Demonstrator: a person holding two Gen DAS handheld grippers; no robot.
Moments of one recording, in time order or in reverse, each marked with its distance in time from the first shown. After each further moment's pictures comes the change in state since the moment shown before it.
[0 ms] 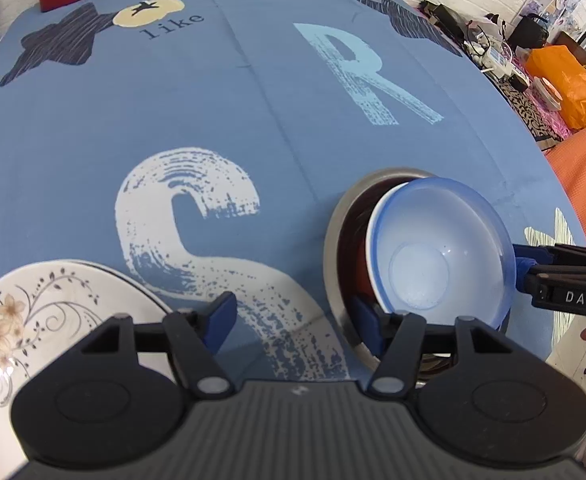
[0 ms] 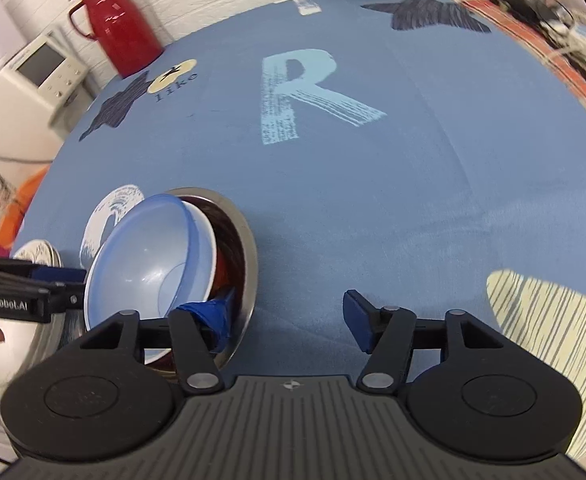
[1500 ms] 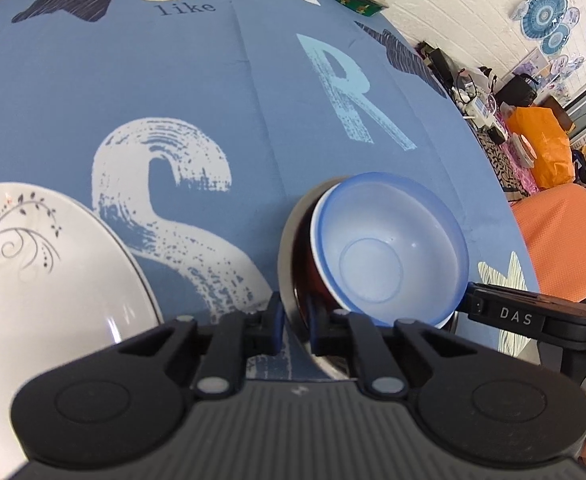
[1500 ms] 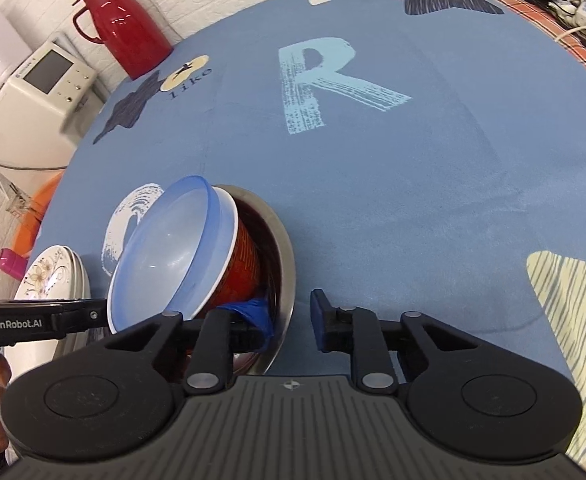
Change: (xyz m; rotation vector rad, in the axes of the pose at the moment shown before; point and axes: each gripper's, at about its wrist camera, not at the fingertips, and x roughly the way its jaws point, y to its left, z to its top) left arm -0.006 0.003 -0.021 -0.193 -0.062 -0.150; right arm 0.004 0.017 -0.002 0.035 0.017 0.056
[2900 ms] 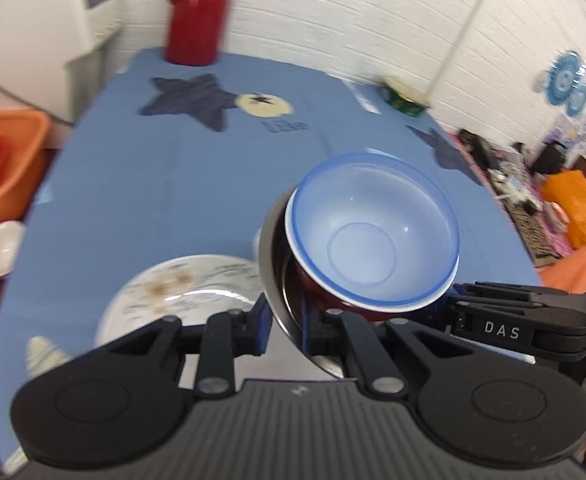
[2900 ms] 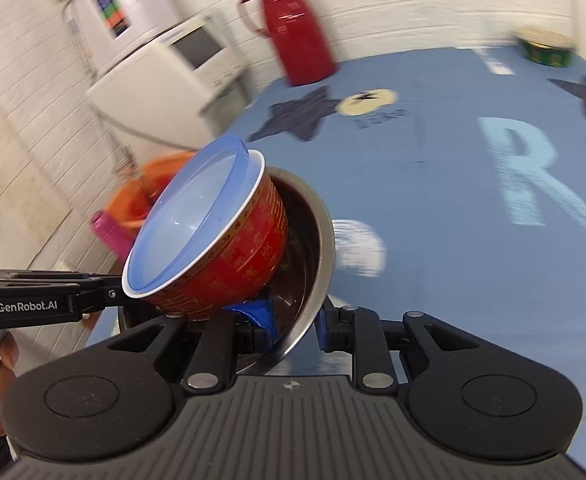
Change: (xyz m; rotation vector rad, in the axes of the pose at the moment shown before) left arm -0.144 0.051 -0.021 -0.019 -0.275 0.200; right arm 0.002 0.151 0.010 -0.309 -0.056 0.255
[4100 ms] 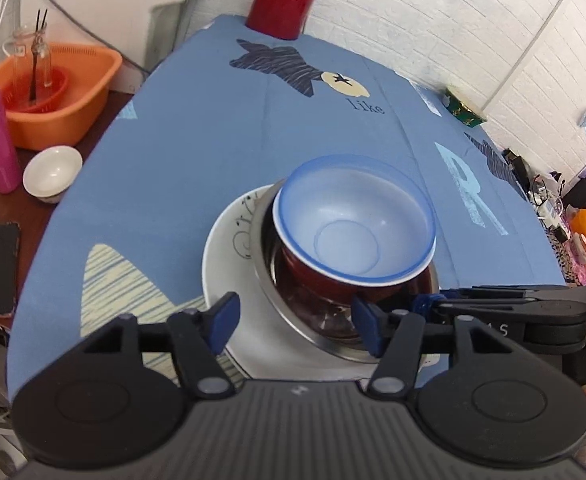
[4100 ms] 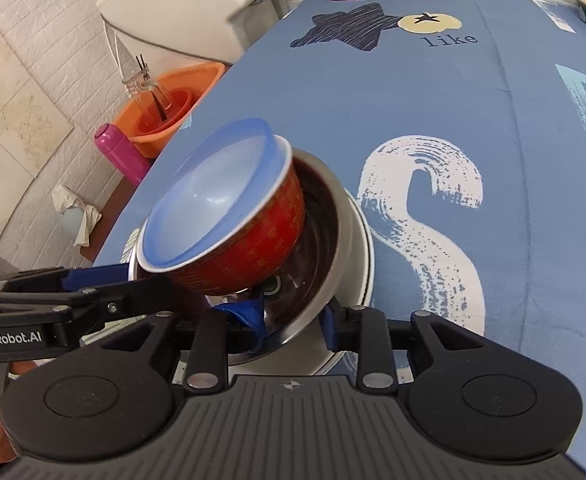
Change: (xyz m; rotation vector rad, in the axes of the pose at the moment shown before) left arm -0.003 0.062 -0.058 -0.154 0.003 0.043; right arm 0.059 0.051 -0.021 -0.057 0.228 -0.020
